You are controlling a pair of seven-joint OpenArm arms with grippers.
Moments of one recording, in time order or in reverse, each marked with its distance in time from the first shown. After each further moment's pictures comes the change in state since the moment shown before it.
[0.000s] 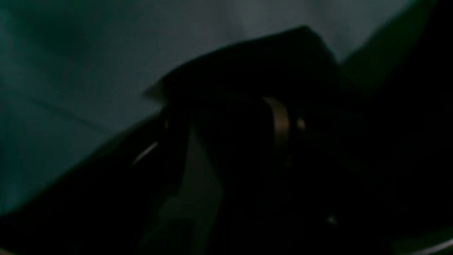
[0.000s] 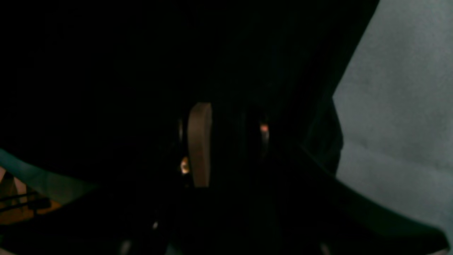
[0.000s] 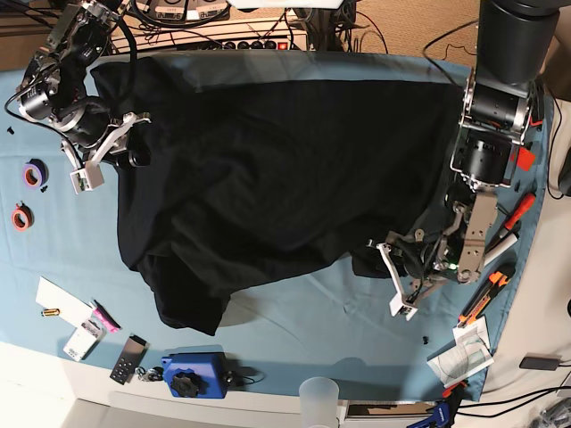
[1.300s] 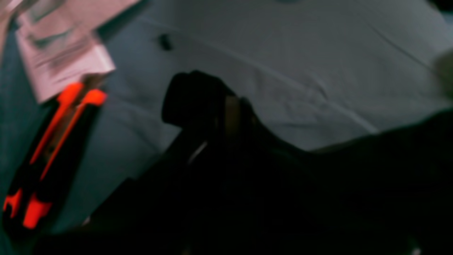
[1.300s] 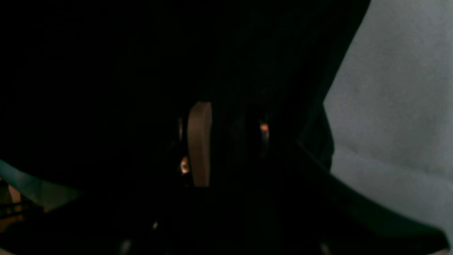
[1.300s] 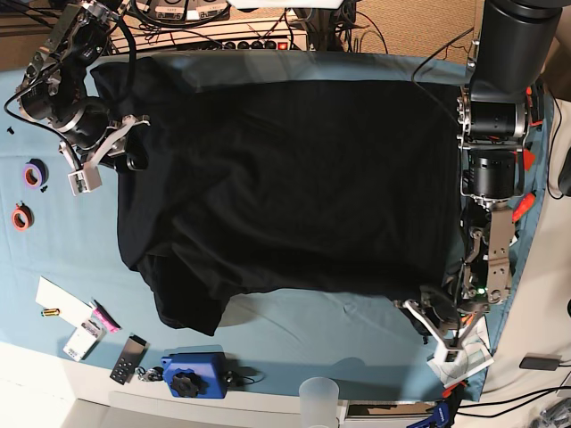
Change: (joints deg) left arm -3.3 2.2 -15.7 0.0 10.3 4.7 -12.2; right arm 0.0 0.0 0.0 0.0 -1.1 0.0 3.4
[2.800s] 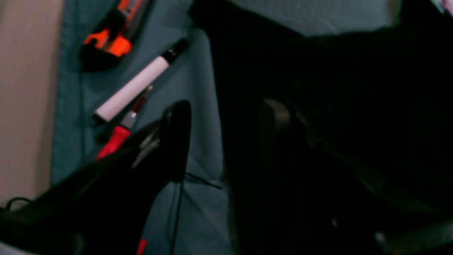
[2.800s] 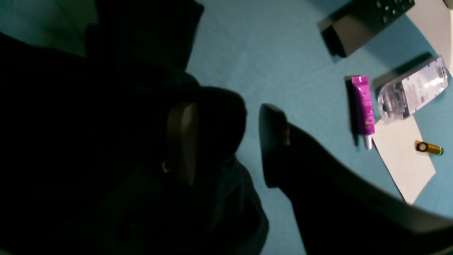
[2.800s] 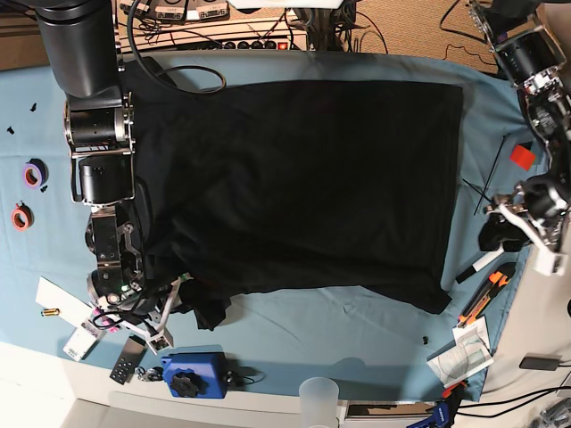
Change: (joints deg) left arm 30.3 -5.8 -35.1 44.4 -26.1 -11.6 31.9; right arm 52.4 5.1 -46.4 -61.2 -44.6 -12.1 31.2
